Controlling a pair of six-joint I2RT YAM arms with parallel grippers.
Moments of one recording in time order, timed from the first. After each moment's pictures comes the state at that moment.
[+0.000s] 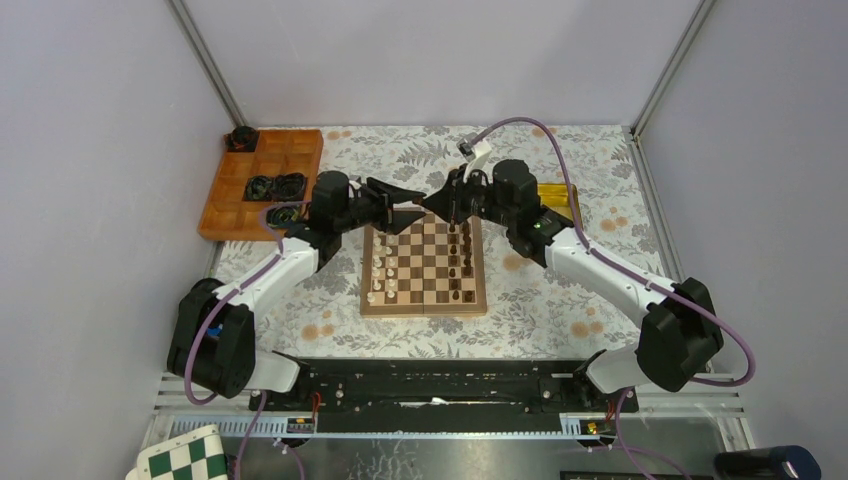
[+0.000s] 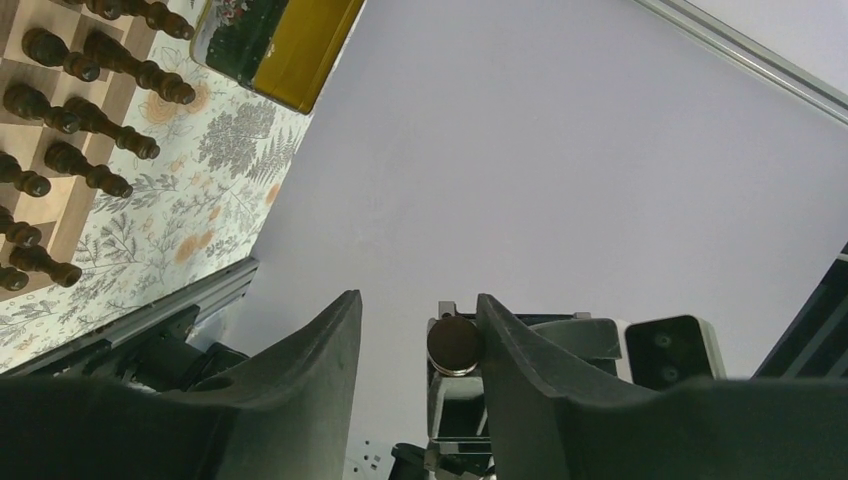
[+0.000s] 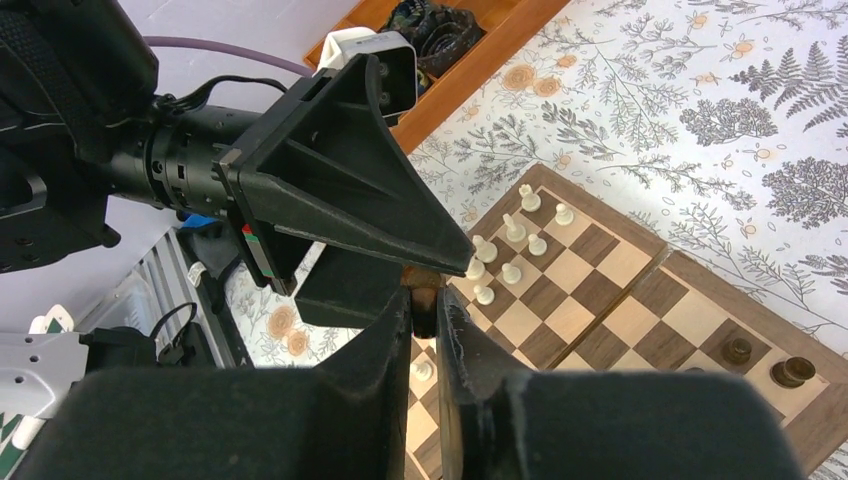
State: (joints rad) left arm -0.35 1.38 0.86 0.18 0.58 -1.76; right arm 0.65 1.43 1.07 0.16 -0.35 0.35
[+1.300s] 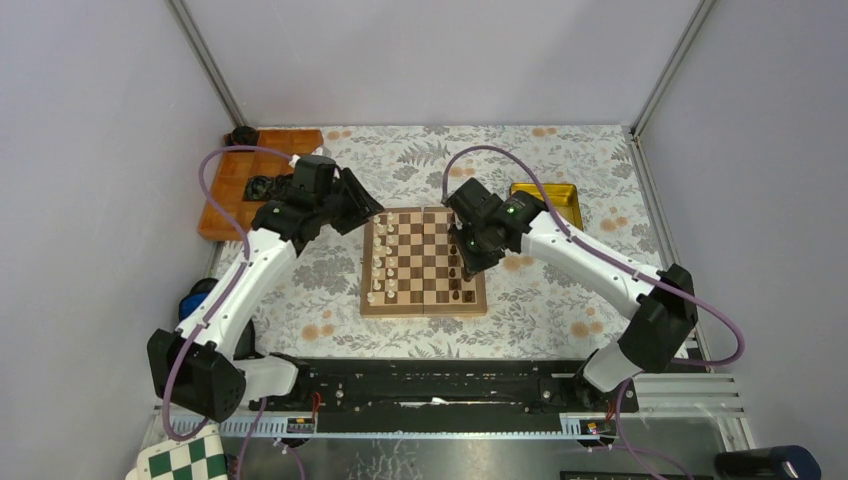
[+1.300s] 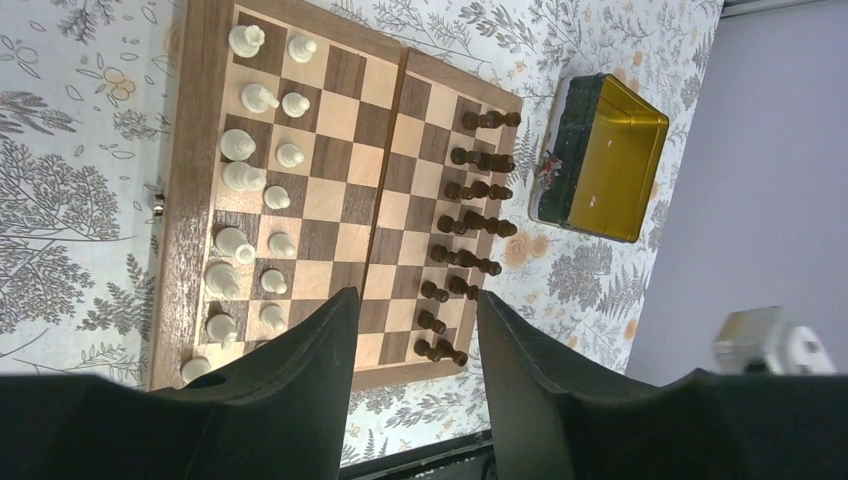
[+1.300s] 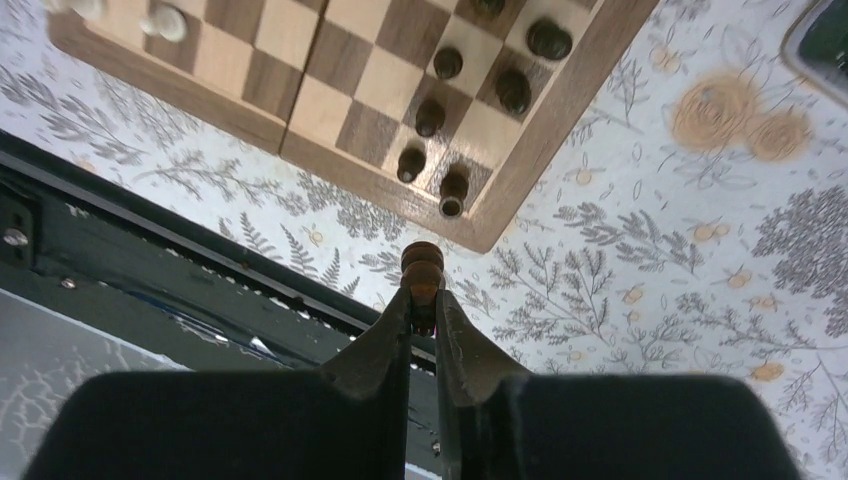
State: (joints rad) left arm -0.32 1.26 1.16 -0.60 0.12 -0.85; right arm 0.80 1.56 1.43 -1.03 0.01 0.34
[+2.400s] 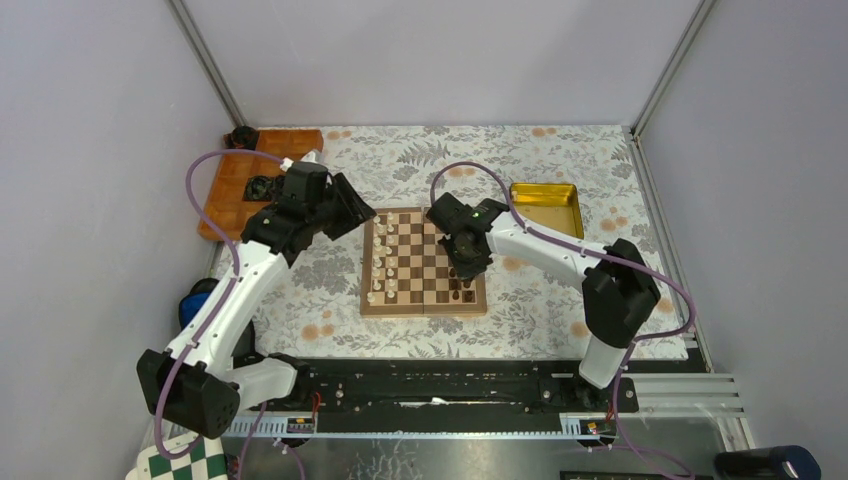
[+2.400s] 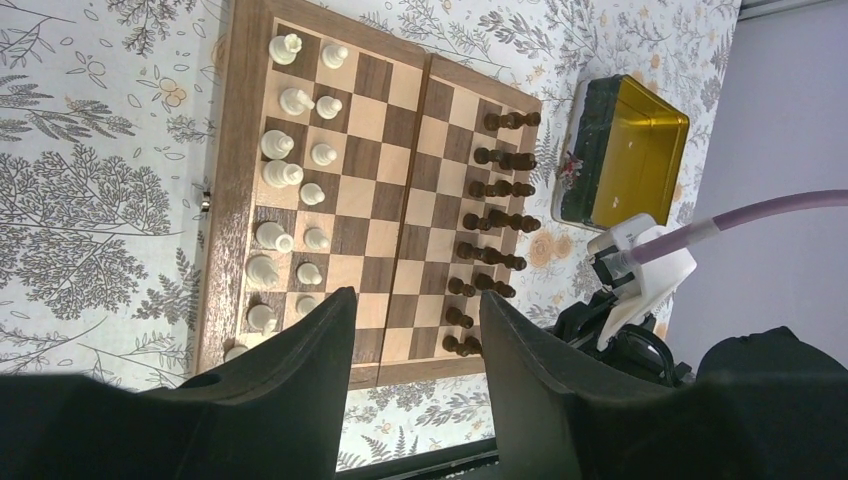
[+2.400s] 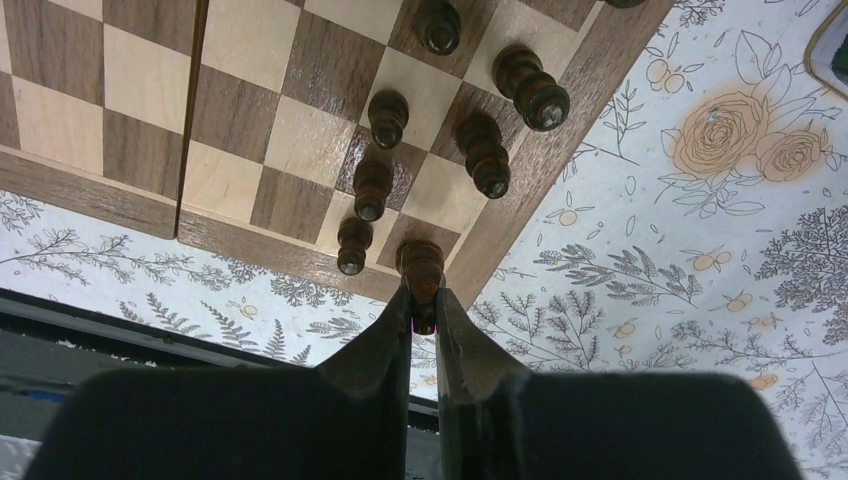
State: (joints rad) left arm -0.32 1.17 1.13 -0.64 0.07 -0.80; right arm 0.83 1.75 1.38 -0.96 0.12 0.37
